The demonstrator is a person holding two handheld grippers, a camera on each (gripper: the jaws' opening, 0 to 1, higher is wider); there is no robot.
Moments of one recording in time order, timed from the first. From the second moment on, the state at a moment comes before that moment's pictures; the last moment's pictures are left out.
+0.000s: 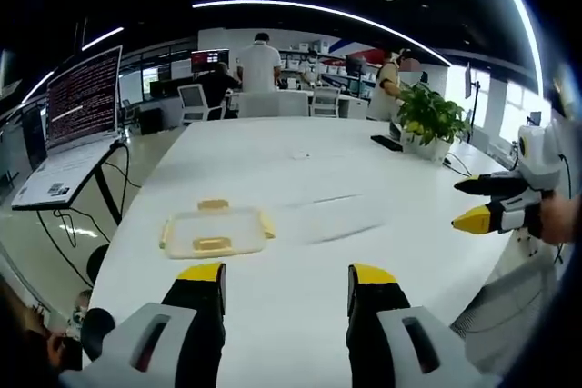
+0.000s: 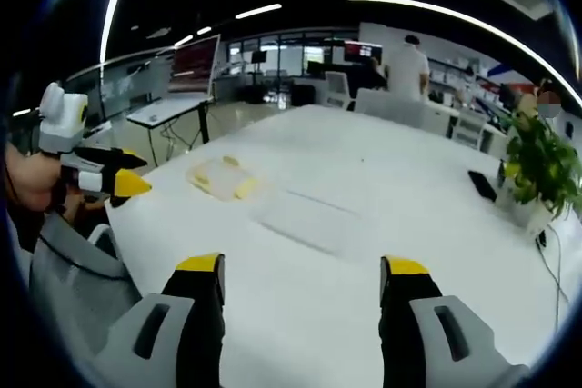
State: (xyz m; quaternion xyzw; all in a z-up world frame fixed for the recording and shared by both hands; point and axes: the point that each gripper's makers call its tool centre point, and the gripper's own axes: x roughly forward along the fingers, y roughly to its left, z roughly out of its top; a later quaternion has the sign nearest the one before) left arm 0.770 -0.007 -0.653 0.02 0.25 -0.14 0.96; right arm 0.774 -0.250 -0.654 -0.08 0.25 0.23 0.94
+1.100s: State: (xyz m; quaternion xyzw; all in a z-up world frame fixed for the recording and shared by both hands) left arm 0.813 0.024 -0.677 0.08 0.29 -0.19 0.93; right arm 0.826 -0.191 -0.658 -0.13 0.27 0.33 0.90
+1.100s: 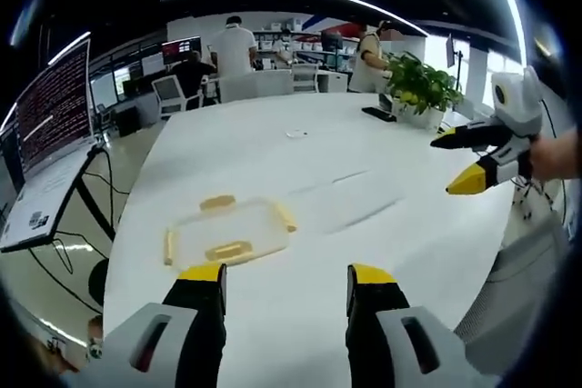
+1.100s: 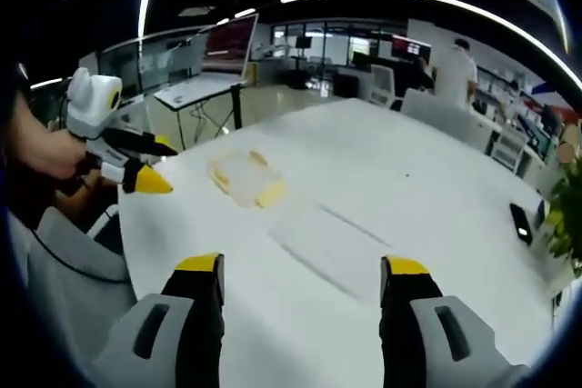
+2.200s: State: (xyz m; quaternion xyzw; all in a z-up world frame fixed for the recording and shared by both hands) left arm 0.859 0.065 -0.694 0.15 0.33 -0.25 0.90; right arm 0.866 -0.104 -0.683 -0.20 0.28 0.46 0.82
